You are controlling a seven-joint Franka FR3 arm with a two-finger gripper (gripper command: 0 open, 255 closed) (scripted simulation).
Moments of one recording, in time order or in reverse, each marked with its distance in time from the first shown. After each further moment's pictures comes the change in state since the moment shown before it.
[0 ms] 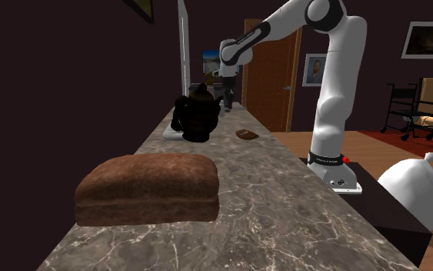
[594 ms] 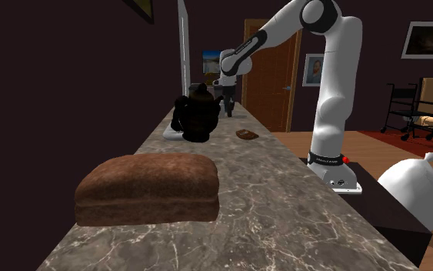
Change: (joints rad) arm -0.001 0.049 -0.002 -0.072 0.014 0.118 -0.006
